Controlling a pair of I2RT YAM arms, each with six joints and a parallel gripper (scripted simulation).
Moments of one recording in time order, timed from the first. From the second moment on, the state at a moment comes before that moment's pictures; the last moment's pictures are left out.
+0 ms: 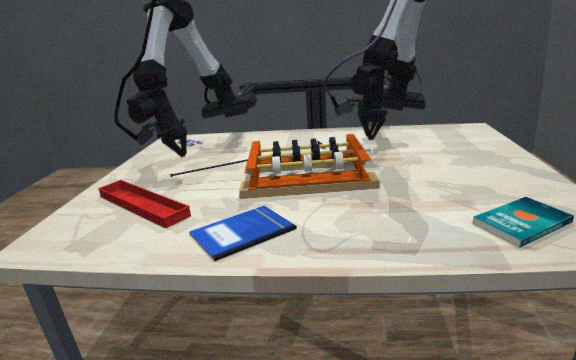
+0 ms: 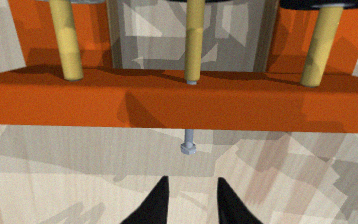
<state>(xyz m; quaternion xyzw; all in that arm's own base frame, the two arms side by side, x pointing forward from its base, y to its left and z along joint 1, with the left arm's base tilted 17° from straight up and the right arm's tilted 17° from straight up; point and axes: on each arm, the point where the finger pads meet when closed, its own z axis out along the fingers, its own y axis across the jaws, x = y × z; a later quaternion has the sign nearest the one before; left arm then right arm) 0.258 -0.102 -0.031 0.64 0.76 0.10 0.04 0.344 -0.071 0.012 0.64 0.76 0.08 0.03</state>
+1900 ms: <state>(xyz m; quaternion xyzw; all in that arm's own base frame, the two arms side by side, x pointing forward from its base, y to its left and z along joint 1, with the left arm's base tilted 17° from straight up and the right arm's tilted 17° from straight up) 0.258 -0.102 -0.031 0.64 0.76 0.10 0.04 0.341 0.003 -0.058 0.65 0.74 0.01 0.14</state>
